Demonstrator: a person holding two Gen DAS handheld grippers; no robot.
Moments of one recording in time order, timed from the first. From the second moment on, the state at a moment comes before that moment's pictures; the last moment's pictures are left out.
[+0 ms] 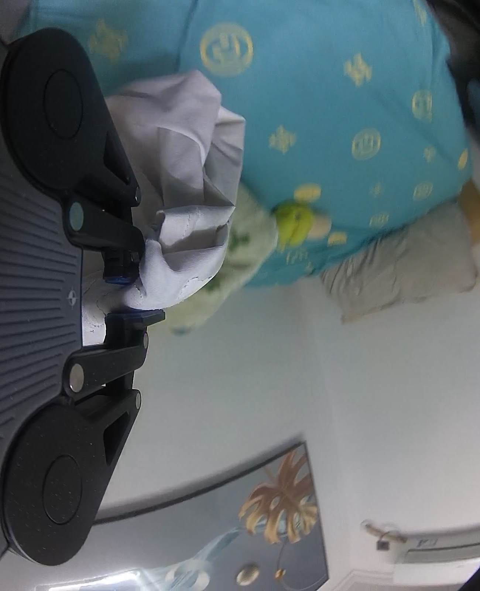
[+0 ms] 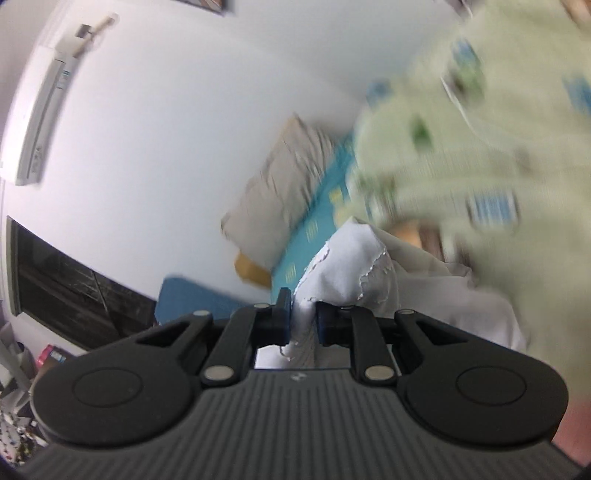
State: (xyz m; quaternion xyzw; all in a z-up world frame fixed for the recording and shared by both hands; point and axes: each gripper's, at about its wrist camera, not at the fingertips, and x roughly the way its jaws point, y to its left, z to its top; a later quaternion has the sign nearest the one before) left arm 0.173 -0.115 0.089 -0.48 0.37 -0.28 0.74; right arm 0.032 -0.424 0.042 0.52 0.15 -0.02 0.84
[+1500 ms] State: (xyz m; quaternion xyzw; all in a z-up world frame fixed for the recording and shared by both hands) left arm 0.072 -0.243 0.051 -0.11 0.35 -0.38 0.85; right arm -0.113 -0.468 0.018 0.37 0.21 -0.16 0.89
